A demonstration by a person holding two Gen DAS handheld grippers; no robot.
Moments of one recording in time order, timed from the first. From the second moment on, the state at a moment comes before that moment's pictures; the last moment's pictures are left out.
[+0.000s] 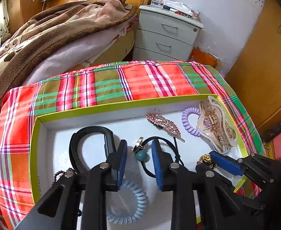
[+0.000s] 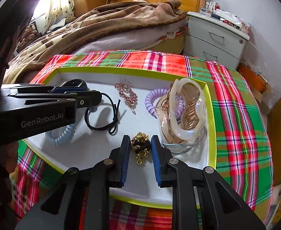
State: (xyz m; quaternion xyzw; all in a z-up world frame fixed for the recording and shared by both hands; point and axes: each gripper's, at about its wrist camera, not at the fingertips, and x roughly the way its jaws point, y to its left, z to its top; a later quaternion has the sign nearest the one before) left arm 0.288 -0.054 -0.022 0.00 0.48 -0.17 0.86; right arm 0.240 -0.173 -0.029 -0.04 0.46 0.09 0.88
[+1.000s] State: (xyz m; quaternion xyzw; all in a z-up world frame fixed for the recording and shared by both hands) left arm 0.174 -0.011 0.031 0.00 0.39 -0.09 0.91; right arm 0.156 -0.165 0.022 0.03 0.36 0.08 0.93
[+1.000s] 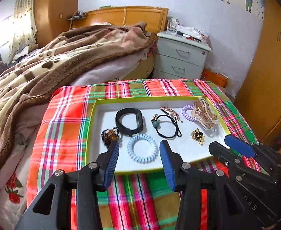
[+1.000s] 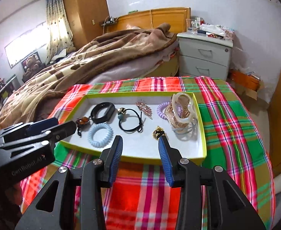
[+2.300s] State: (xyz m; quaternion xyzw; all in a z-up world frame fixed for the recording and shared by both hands) left arm 0.104 -0.001 0.017 0.01 0.39 -0.04 0.92; right arm 0.103 -0.148 0.029 0.02 0.33 0.06 0.94
